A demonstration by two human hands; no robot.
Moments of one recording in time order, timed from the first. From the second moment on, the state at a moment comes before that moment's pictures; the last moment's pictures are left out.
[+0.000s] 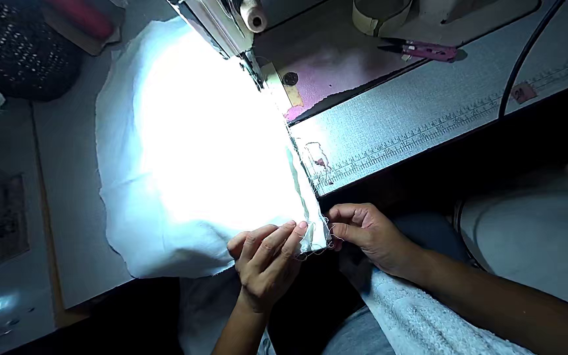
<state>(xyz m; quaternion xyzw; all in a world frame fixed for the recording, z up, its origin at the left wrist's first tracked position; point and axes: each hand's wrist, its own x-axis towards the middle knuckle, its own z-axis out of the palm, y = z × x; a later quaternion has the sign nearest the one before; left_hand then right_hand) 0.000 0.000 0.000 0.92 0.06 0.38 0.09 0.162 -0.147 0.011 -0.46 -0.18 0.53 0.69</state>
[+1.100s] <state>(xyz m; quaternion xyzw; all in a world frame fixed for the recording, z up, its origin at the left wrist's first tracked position) 0.000 -0.034 0.032 0.93 0.10 0.36 -0.02 0.144 -0.151 0.026 -0.54 -0.33 0.35 0.69</state>
